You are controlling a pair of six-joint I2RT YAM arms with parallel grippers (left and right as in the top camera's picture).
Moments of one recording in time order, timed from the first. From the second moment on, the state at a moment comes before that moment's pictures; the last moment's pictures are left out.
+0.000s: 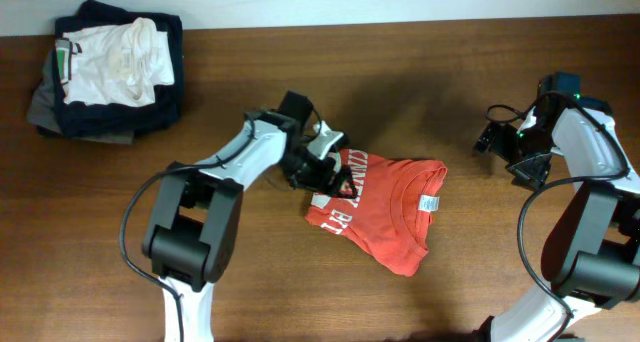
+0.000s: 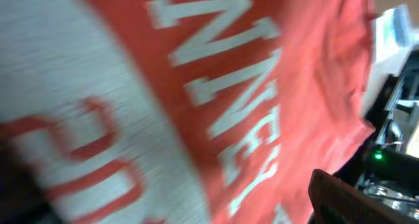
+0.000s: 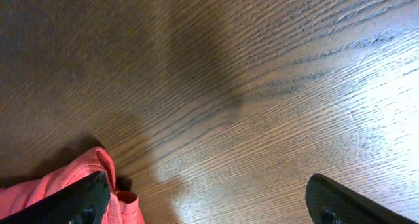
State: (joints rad) left arm -0.43 2.14 1.47 -0.82 0.69 0.10; right arm -0.31 1.91 1.40 -1.00 -0.18 0.34
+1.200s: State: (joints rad) left arm 0.01 2.16 2.02 -0.54 -0.20 -0.06; right arm -0.31 1.91 1.40 -1.00 -0.18 0.34
